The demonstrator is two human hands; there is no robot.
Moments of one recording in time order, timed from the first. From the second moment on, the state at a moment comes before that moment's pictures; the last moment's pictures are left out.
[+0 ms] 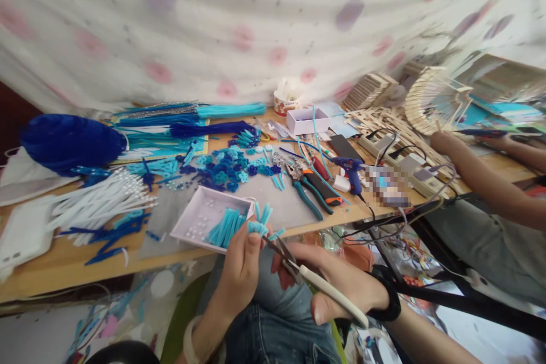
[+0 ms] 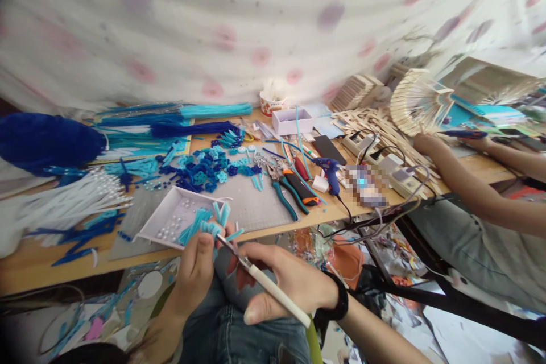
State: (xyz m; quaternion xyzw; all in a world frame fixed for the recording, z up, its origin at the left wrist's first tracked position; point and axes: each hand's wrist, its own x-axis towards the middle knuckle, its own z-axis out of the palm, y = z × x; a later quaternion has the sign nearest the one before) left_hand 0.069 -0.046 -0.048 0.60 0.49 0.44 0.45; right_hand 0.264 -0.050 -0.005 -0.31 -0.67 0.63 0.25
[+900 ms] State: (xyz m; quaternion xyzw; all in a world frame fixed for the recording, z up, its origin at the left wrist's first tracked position) left_hand 0.132 -0.045 -0.030 0.27 0.39 0.54 0.70; right_hand 0.245 -0.050 -0.034 -0.48 -0.42 0.57 0.52
